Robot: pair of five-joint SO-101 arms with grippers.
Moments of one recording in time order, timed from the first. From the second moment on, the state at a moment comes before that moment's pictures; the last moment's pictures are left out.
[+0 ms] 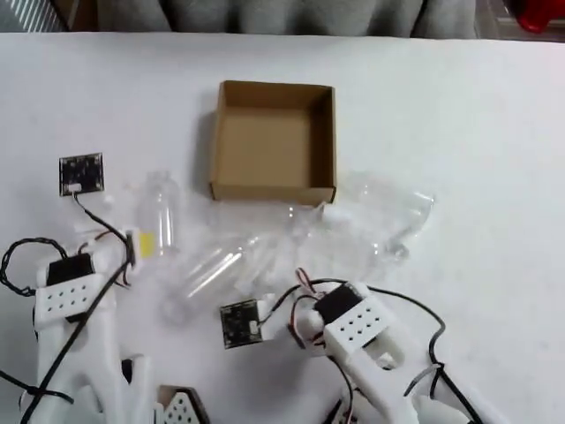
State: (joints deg) left arm -22.9 -41.8 65.8 45.8 -4.3; right arm -40.8 -41.2 71.6 59.1 65.9
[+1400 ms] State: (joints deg) left arm -21.9 -41.8 66.2 45.8 -4.2; right arm 31.2 -41.1 60.2 57.4 37.7
